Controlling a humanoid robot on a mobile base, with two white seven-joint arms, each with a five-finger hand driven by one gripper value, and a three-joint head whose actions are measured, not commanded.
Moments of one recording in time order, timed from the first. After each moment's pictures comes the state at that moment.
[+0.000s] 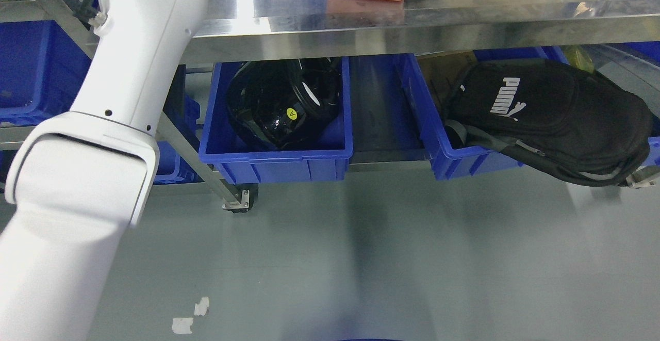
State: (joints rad) left arm -1.43 0.00 -0.50 -0.67 -0.44 -0.22 -0.65; right arm 0.00 0.00 -0.05 0.00 0.00 -0.05 0.00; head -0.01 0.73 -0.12
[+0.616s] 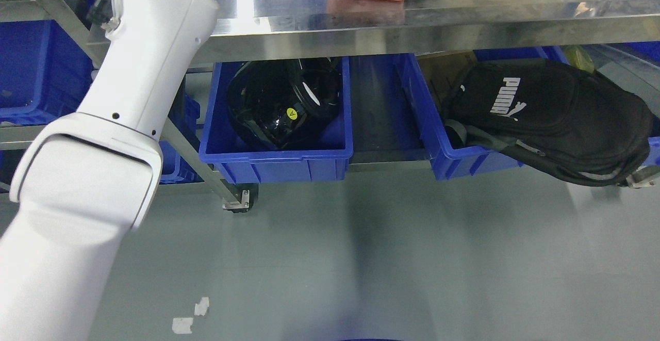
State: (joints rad) left arm -1.42 0.00 -0.61 -0.65 -0.40 -0.25 -0.64; right arm 0.00 0.00 -0.05 0.00 0.00 -0.05 0.00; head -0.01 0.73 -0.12
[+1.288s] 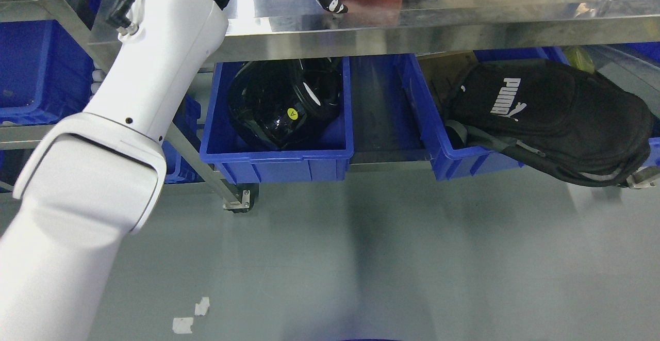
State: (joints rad) left arm -1.42 0.00 -0.71 -0.62 -0.49 -0.23 -0.63; right arm 0.00 0.00 -0.05 0.00 0.00 -0.05 0.00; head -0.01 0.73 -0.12
